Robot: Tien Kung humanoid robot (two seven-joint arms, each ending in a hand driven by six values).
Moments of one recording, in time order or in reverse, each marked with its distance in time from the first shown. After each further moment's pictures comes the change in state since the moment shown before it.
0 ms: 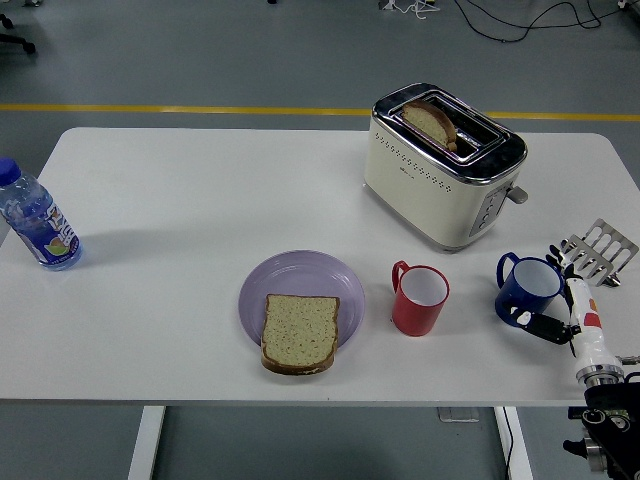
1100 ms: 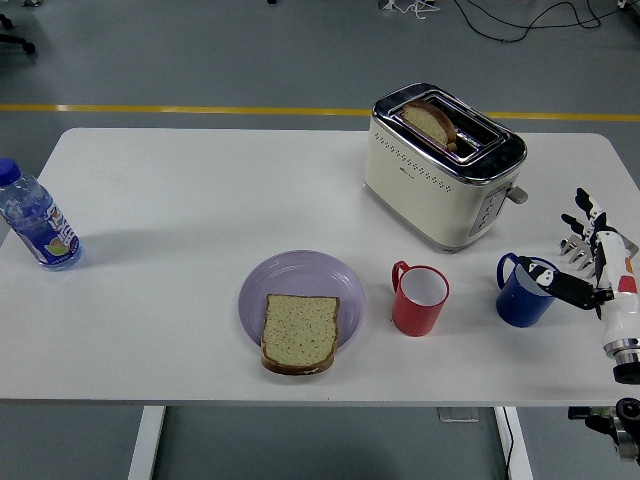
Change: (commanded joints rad) left arm 0.010 -0.001 0.006 0.000 0.001 -0.002 0.001; right arm -0.116 -0.057 0.123 0.439 -0.079 0.009 -0.089
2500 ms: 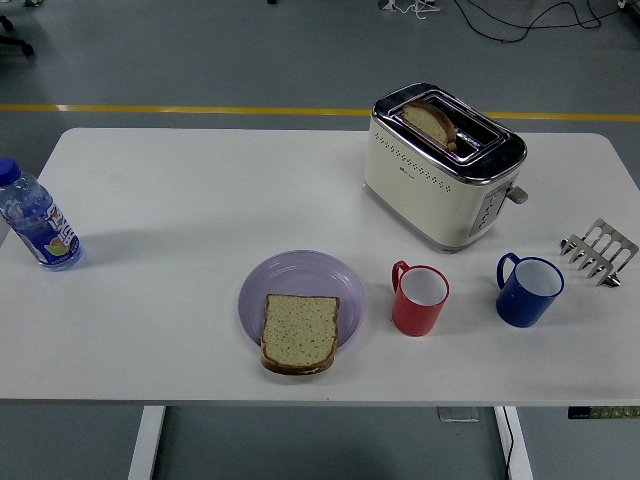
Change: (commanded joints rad) left arm -0.010 0.001 -0.007 -0.001 0.006 0.000 0.000; right arm -0.033 0.021 0.356 0.279 0.759 0.236 -0.189
